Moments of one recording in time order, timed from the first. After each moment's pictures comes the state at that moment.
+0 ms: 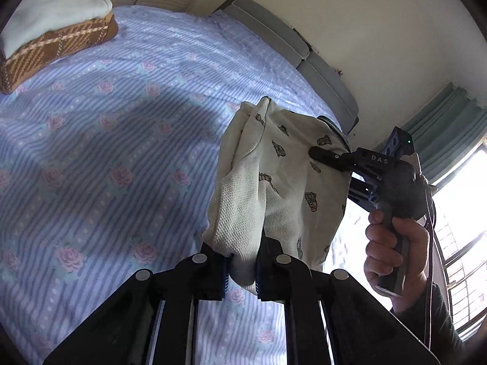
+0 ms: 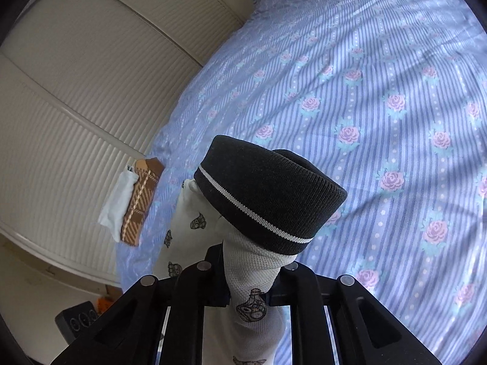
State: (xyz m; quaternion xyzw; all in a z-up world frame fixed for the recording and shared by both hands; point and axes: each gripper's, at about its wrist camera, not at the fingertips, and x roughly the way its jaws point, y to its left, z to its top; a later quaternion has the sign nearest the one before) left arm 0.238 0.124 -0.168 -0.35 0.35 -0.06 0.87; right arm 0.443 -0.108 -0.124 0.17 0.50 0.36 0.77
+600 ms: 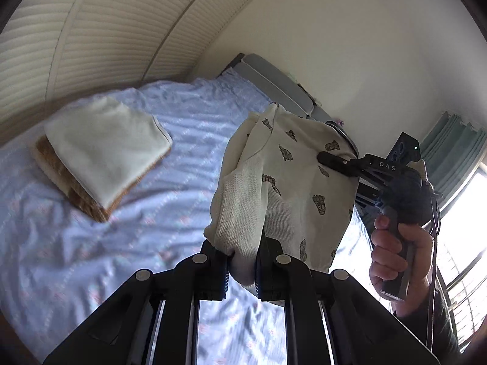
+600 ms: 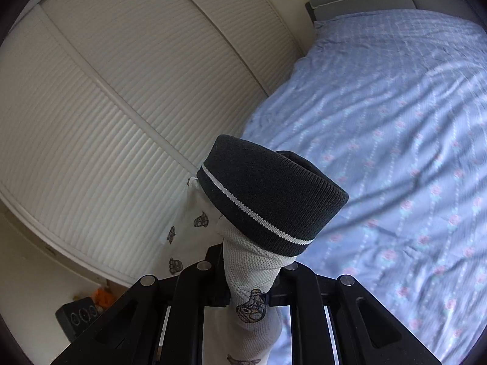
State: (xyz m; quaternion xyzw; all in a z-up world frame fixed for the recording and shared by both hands) left arm 0.185 0.306 -0.044 -0.34 0.26 0.00 0.91; right arm 0.409 0.085 0.035 0.13 0.44 0.44 0.78
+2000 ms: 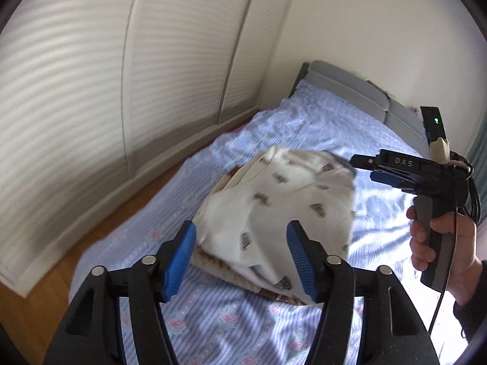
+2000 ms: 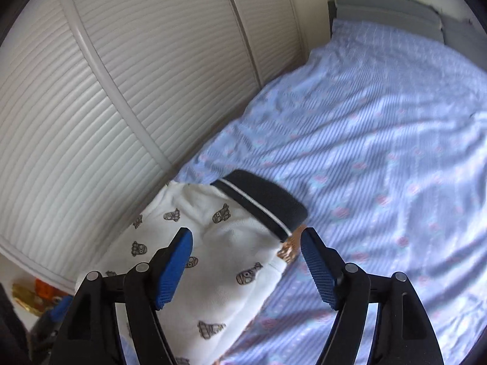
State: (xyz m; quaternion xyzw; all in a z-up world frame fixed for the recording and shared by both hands) left arm 0.199 0.484 -0.095 -0.18 0.29 0.16 0.93; right arm 0.422 0.323 -0.035 -0.01 0.41 0.36 0.84
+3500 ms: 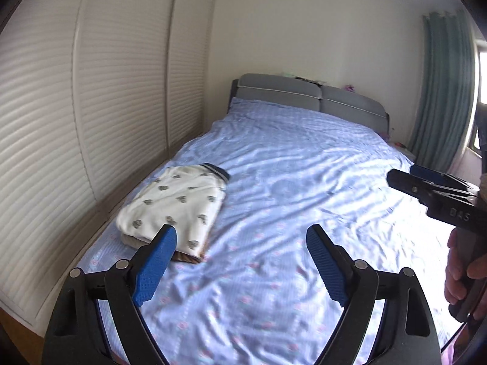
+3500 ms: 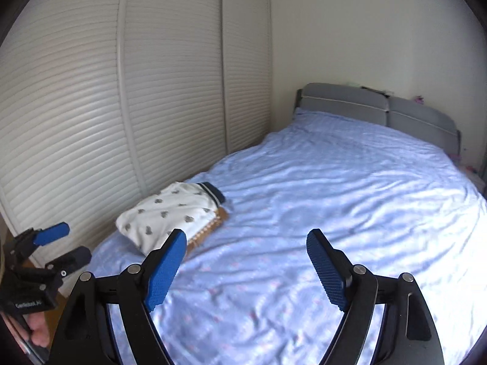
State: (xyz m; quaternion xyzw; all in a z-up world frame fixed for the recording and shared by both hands) left arm 0.110 0.275 -0.001 -0.07 0.26 0.07 0.96; right arm 0.180 0.057 0.085 -0.05 0.25 0.27 0.93
